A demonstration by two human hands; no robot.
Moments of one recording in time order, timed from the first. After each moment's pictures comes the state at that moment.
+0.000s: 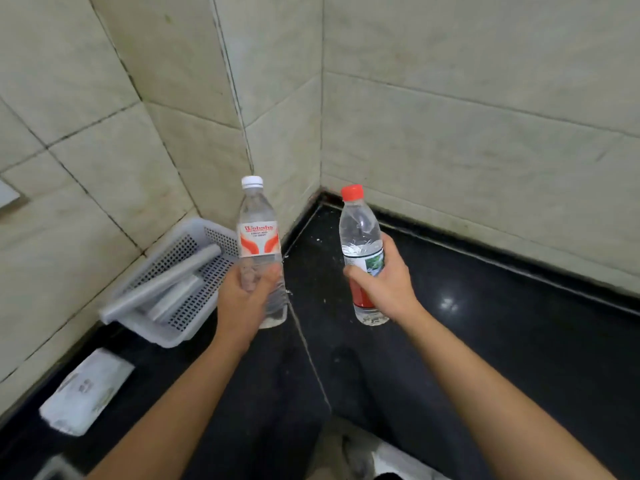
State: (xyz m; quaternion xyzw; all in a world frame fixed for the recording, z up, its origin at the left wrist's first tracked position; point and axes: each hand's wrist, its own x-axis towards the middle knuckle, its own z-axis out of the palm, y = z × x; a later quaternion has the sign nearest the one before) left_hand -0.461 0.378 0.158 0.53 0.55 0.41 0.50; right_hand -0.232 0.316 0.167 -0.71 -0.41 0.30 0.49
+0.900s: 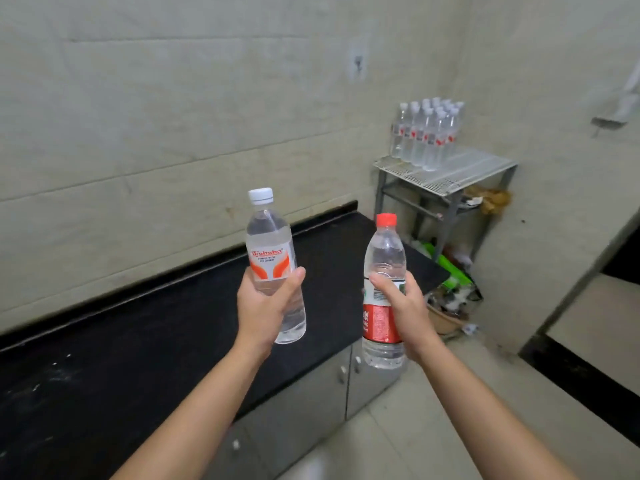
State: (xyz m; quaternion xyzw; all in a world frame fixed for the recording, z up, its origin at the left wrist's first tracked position) left_hand -0.165 -0.106 0.244 0.65 0.10 0.21 0.72; right_hand -0.125 -0.324 0.224 -0.67 0.00 -0.01 0.74
